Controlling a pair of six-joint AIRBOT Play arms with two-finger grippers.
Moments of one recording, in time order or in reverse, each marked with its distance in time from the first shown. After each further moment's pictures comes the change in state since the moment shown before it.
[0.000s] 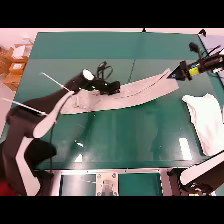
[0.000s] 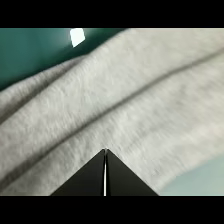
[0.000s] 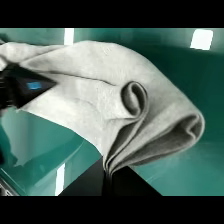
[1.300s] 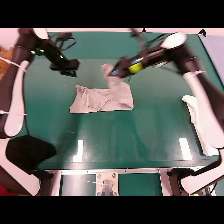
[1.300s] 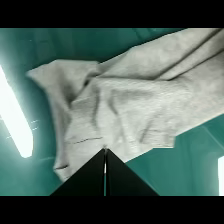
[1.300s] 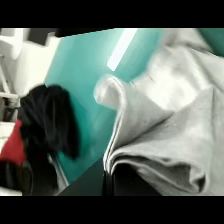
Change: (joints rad) left arm 0.338 0.189 0.411 0.647 -0.830 -0.120; right arm 0.684 0.113 -0.143 0.211 -0.407 0.035
